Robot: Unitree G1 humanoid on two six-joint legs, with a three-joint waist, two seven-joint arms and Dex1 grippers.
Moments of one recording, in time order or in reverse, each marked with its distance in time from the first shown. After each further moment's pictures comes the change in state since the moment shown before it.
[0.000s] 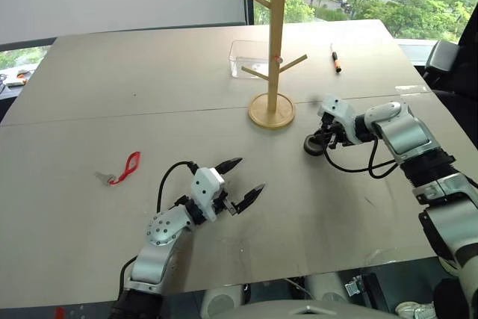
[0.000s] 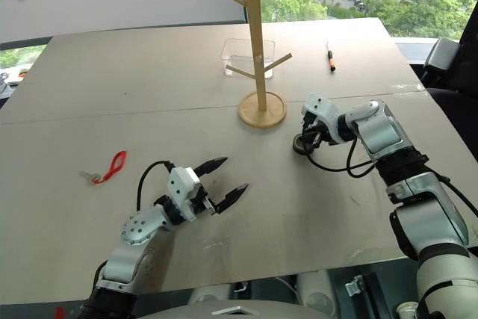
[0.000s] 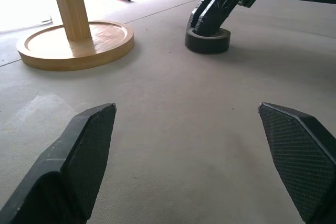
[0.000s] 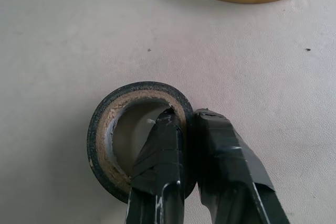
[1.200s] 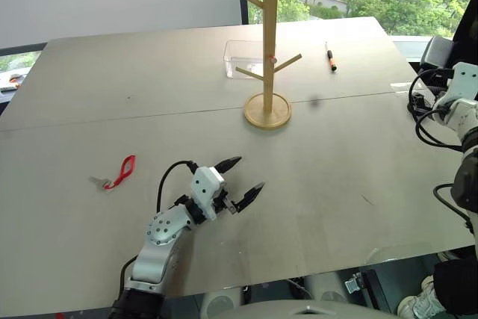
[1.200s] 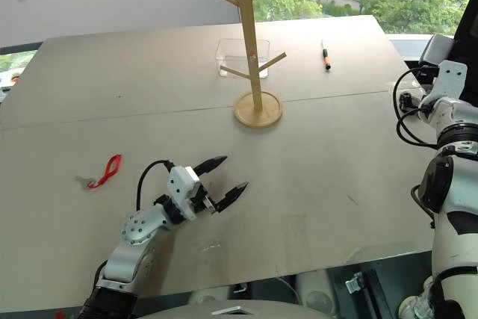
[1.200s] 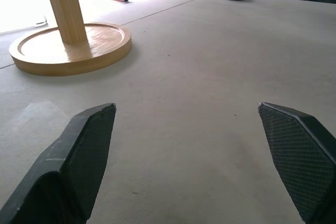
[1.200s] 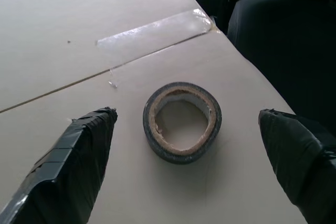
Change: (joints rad) left arm -0.003 -0.005 0.001 -0.001 0.004 0.000 0.020; right arm -0.250 -0.153 -0.616 0.842 0.119 -0.248 -0.819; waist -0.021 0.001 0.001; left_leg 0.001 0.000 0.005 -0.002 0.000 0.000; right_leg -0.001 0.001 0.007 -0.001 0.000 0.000
